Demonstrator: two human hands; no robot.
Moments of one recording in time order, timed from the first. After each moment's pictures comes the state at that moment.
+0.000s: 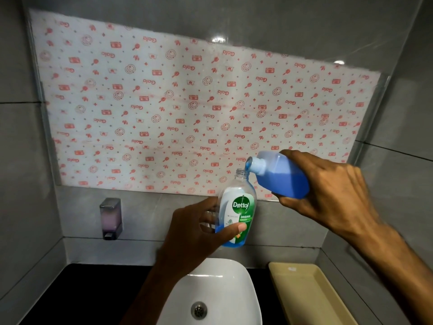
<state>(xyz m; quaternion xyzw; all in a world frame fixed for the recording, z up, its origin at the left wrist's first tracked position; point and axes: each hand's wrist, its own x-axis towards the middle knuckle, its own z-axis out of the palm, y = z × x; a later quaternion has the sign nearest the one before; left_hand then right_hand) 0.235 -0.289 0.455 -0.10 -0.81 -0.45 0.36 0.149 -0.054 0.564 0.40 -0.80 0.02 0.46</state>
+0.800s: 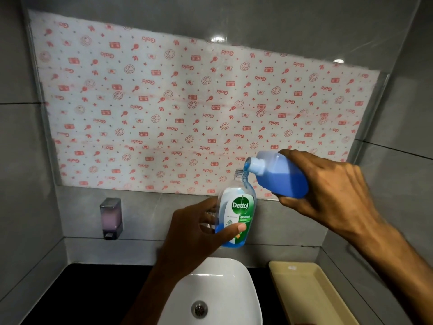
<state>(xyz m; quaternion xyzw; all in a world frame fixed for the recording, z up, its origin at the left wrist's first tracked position) 0.235 -0.287 0.451 -0.09 -0.81 -0.47 0.35 0.150 -0.051 0.564 0.40 -0.80 0.00 0.46</state>
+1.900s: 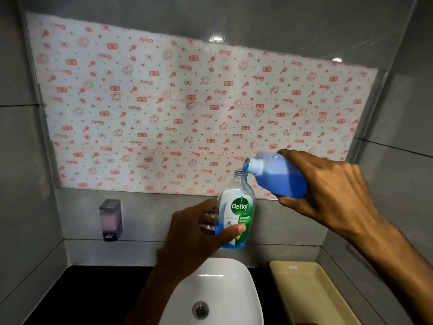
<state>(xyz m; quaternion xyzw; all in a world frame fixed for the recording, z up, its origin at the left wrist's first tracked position) 0.235 -0.286 0.450 -0.09 -0.80 -0.48 0.34 0.149 -0.050 0.563 0.40 -0.79 0.00 0.46</state>
